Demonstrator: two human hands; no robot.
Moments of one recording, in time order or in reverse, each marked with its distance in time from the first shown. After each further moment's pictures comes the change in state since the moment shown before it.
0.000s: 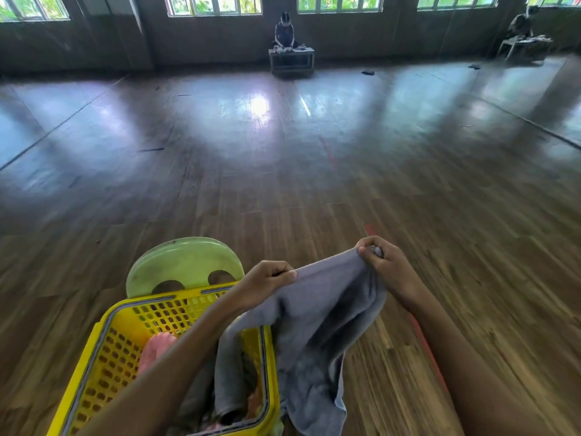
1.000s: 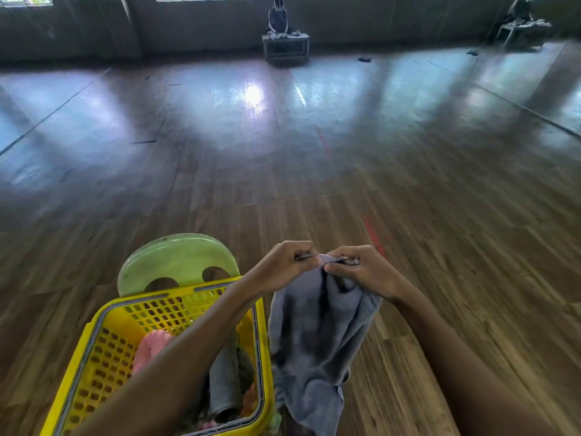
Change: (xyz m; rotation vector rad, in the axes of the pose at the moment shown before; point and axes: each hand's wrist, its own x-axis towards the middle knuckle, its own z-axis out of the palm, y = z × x) left_hand 0.038 0.042 0.021 0.085 -0.054 0.164; right_hand 0.004 -0.013 0.009 -0.040 -0.367 -0.039
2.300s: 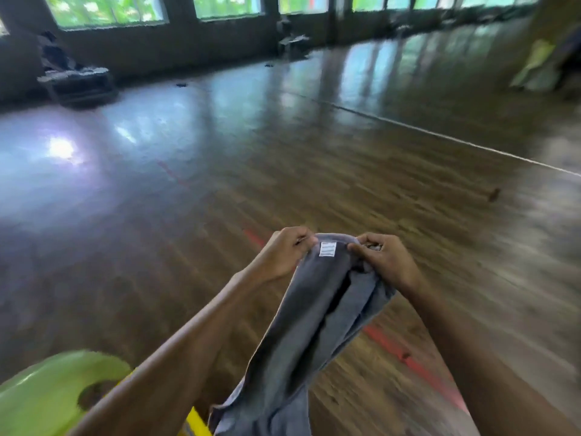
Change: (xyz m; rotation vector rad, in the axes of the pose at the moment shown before) left_hand 0.110 0.123 0.115 0.043 -0.364 0.279; right_hand -0.174 0.012 -0.099 -0.109 0.929 0.361
